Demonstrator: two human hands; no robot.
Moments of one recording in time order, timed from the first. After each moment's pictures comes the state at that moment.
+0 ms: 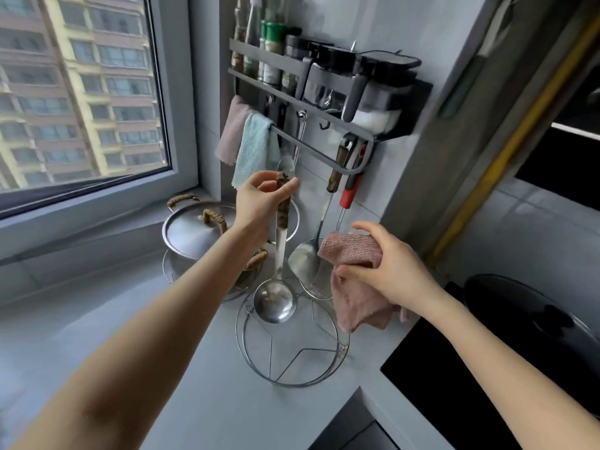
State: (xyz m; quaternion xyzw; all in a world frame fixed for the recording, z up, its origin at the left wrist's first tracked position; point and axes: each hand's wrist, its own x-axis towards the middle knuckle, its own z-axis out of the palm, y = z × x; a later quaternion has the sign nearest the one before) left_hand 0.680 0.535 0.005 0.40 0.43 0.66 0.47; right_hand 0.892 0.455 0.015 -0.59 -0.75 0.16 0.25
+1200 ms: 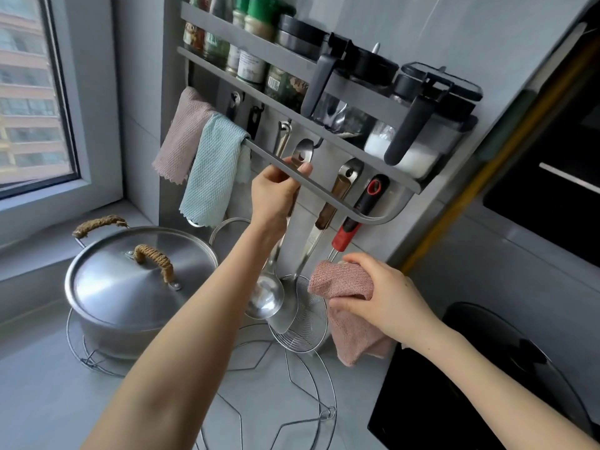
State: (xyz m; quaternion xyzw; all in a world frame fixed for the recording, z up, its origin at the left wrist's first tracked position) left_hand 0.716 0.685 0.004 0.36 0.29 0.69 0.55; right_hand 0.871 0.542 0.008 -0.67 -0.72 0.07 0.14
